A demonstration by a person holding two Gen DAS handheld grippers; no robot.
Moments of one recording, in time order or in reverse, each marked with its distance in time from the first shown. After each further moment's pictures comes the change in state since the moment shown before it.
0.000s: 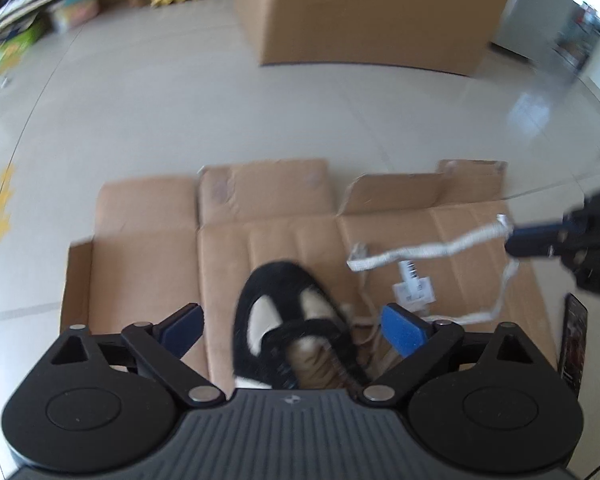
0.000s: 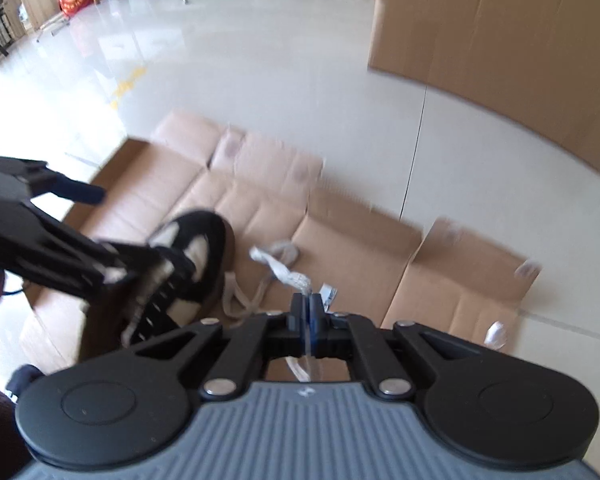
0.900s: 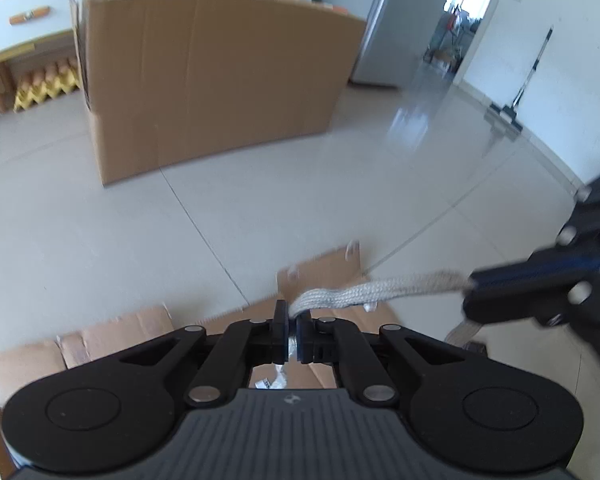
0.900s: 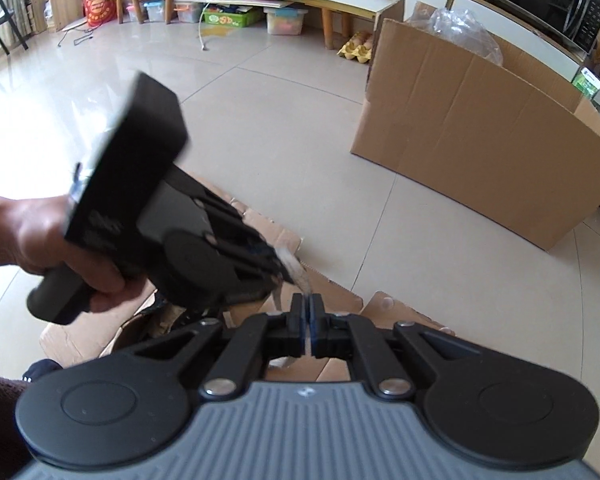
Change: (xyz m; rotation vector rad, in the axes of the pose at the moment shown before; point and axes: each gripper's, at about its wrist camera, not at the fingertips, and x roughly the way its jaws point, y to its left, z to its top) left arm -0.011 -0.076 0.089 0.151 -0.181 -0.271; right arm -0.084 -0.003 0.026 -0.076 -0.094 -0.057
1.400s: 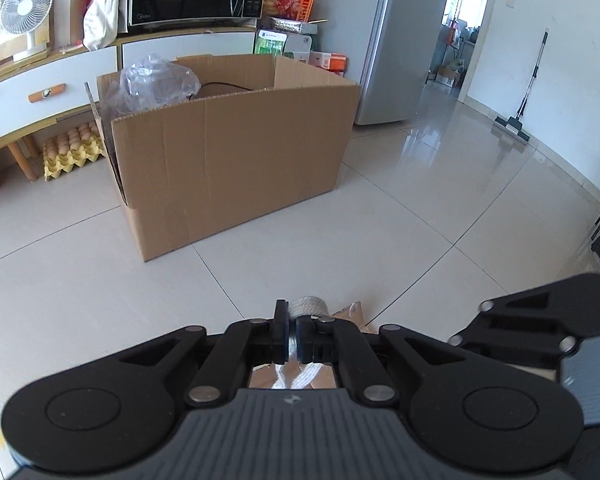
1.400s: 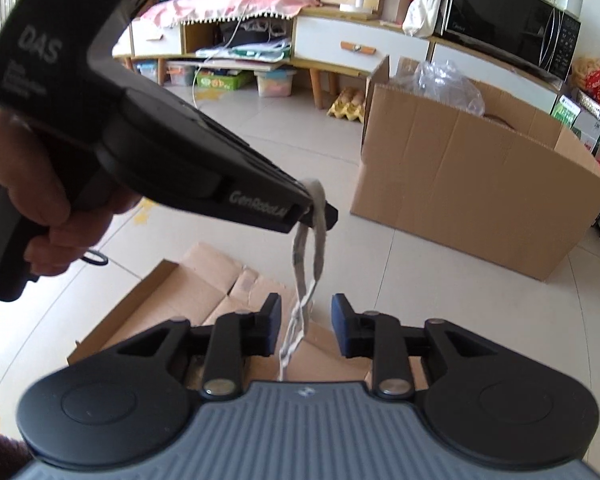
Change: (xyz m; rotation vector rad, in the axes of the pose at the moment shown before) left arm -0.102 -0.023 0.065 0.065 -0.061 0.078; right arm -0.036 0.029 0.017 0.064 -0.195 -0.024
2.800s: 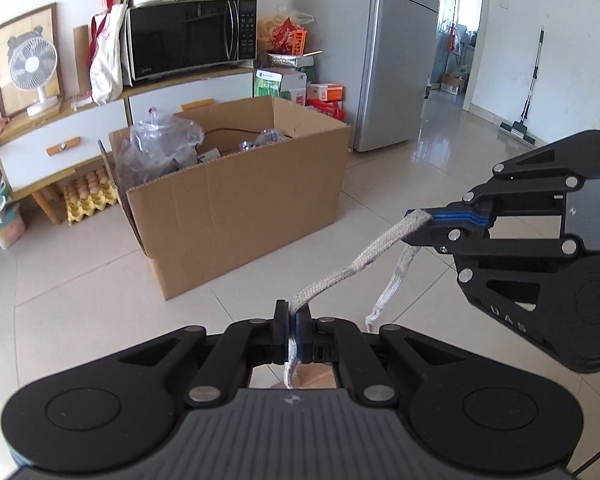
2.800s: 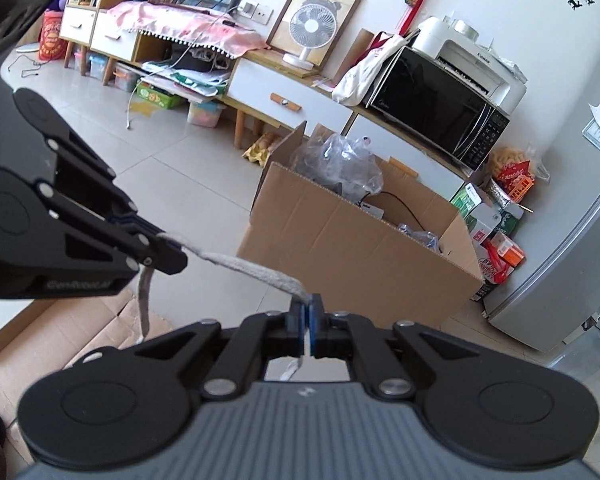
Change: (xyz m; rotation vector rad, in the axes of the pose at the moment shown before) left arm -0.073 -0.048 0.035 0.039 -0.036 0.059; right arm -0.086 -0.044 0.056 -0.193 -0.030 -0.278
